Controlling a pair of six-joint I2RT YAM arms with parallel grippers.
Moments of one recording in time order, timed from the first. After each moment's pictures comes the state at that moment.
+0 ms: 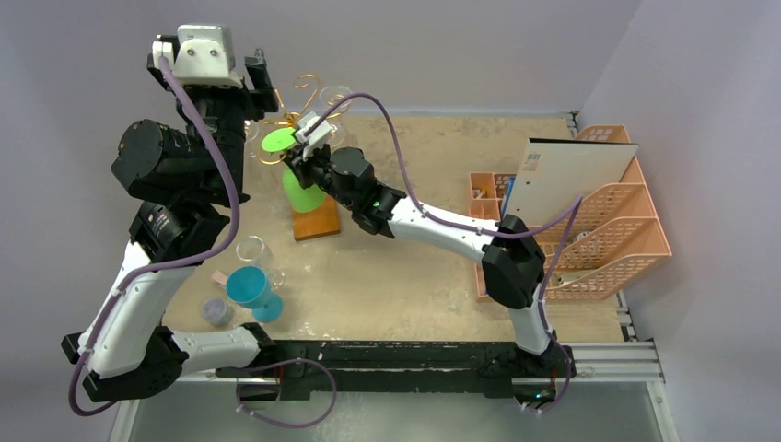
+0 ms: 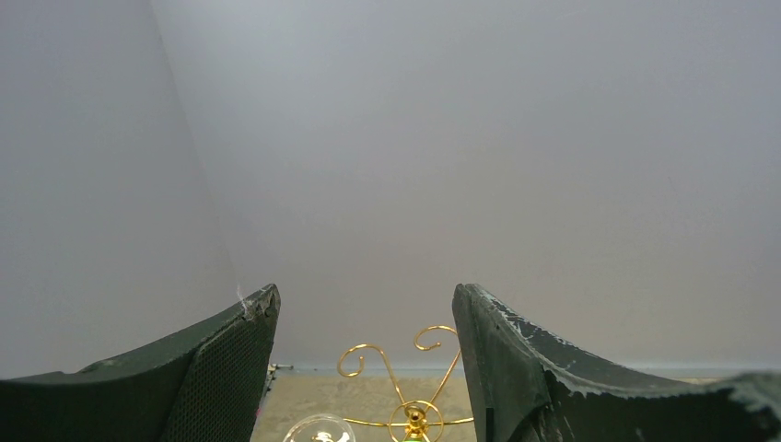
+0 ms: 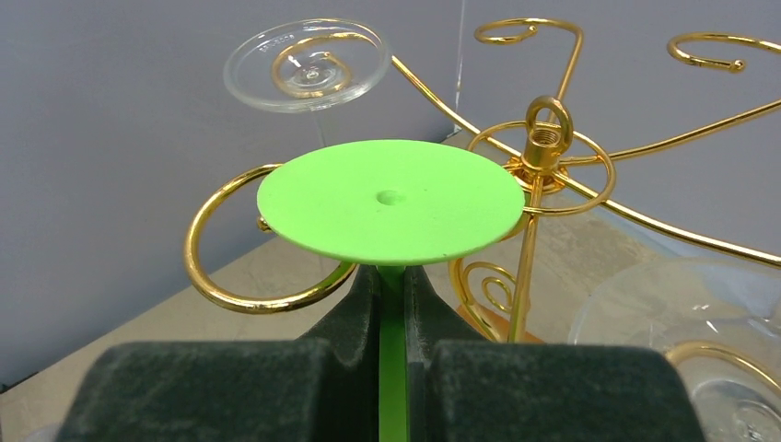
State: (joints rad) left arm -0.79 1.16 1.83 -0.16 -0.78 0.45; right arm 1.02 2.01 1.74 0.34 0.13 0.03
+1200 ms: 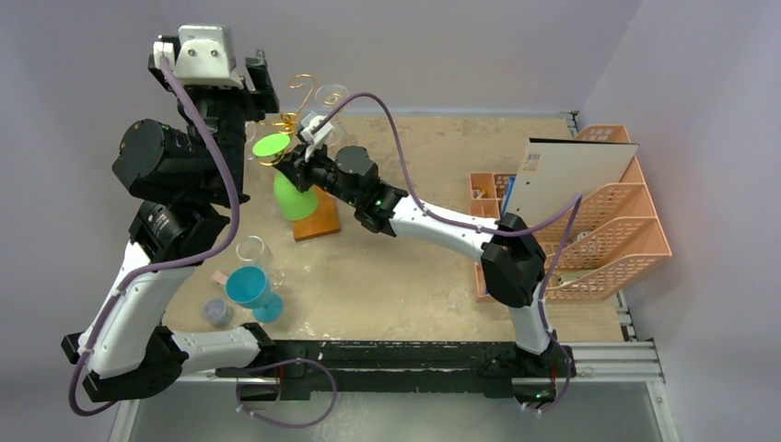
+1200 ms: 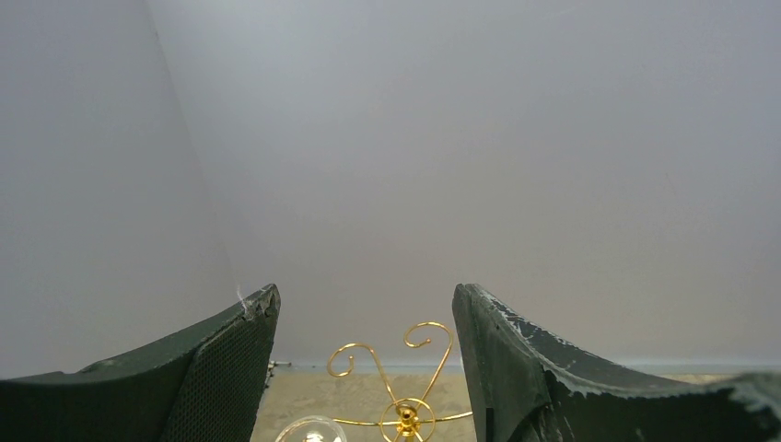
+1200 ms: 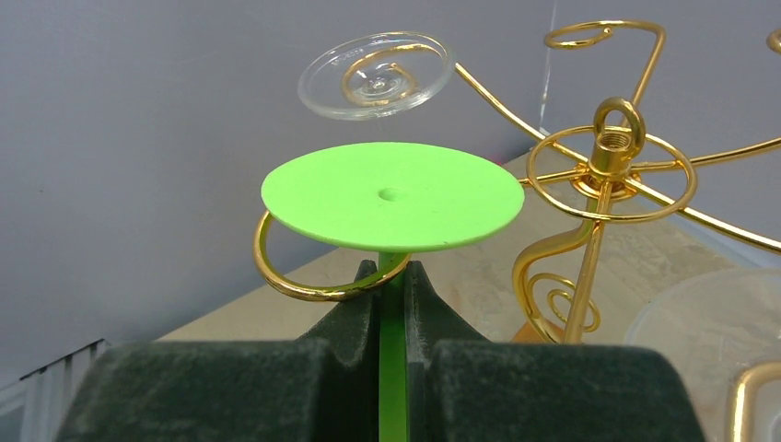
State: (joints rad) left arm -0.79 1.16 1.83 -0.17 -0.78 0.44; right arm 1.00 2.01 1.71 0.41 -0.05 0.13
